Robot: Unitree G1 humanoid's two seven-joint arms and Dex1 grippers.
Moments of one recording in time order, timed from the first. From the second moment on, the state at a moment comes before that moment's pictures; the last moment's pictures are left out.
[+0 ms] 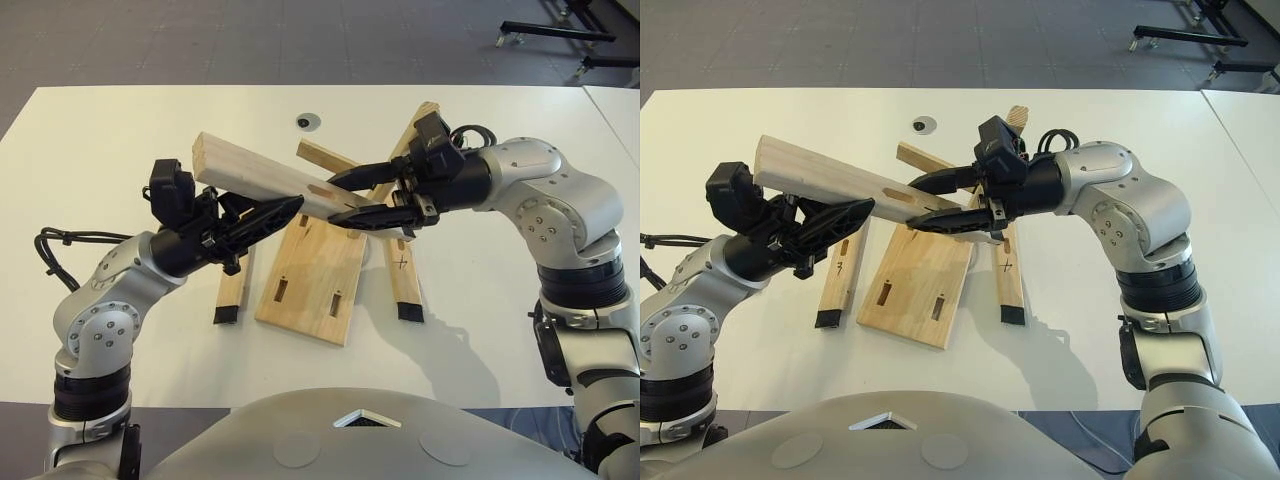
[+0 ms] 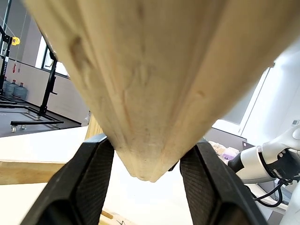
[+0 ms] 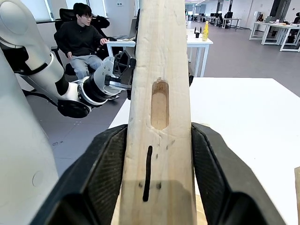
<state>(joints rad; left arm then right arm) 0.04 0.47 0.14 -0.58 -1.11 0.58 -0.75 -0.52 -0.63 0.13 -0.29 0.76 0.70 1.17</state>
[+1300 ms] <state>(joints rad) -0.17 0.60 0.15 -0.03 -0.56 0.14 -1.10 -0.72 -0.42 -0.05 0.27 0.35 0.24 0.64</state>
